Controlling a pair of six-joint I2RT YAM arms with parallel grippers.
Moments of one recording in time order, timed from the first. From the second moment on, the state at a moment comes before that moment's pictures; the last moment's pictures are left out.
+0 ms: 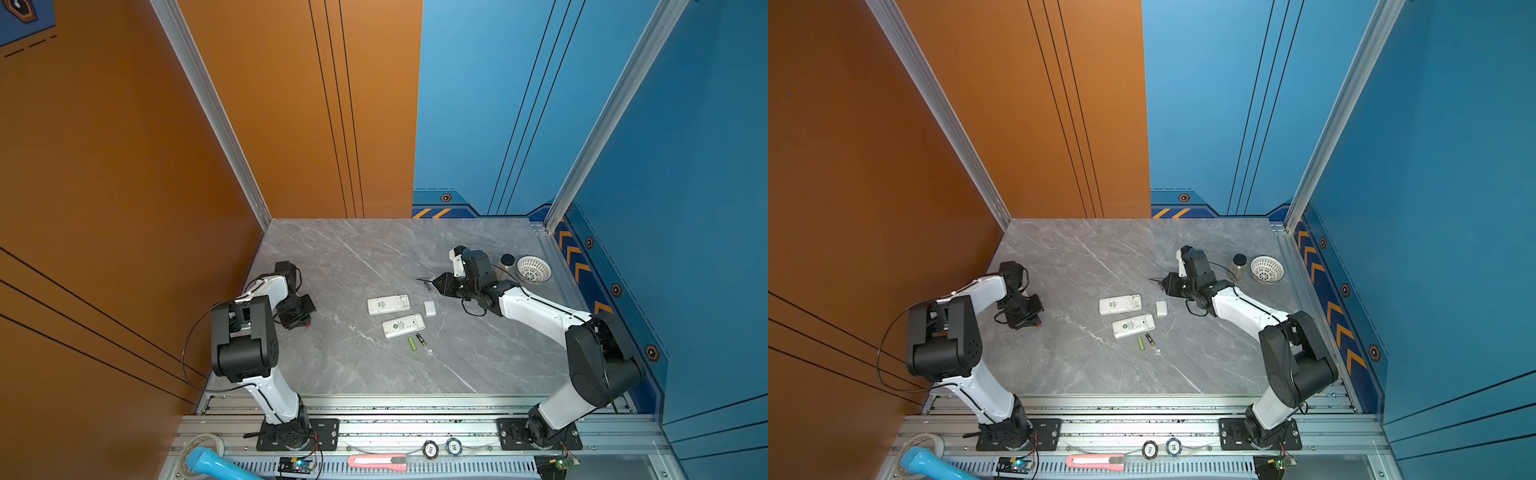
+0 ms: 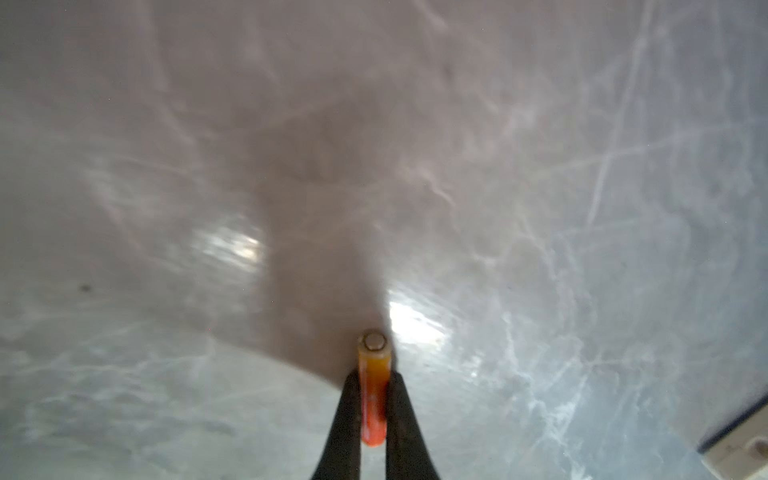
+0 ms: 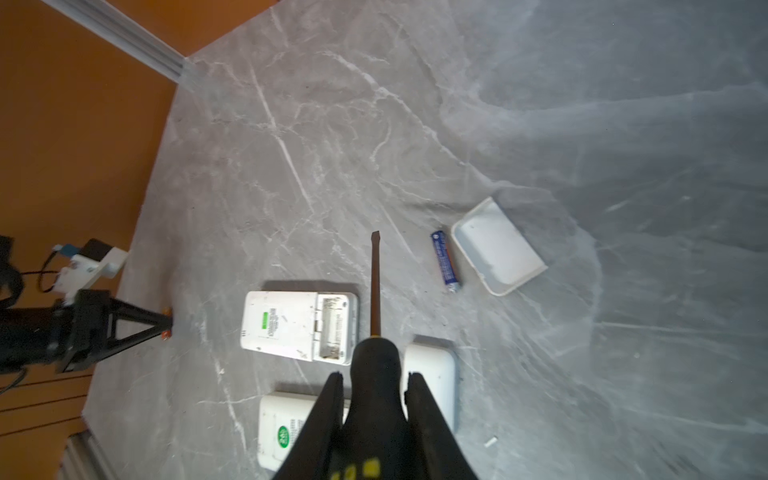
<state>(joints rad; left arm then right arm) 0.13 1.76 1.07 -0.81 0.12 -0.41 0.44 1.61 1.00 -0.13 -0.19 0.55</state>
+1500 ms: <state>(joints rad) -0.27 1.65 1.25 -0.78 0.29 -0.57 0.17 1.20 0.65 -0.08 0.10 0.68</state>
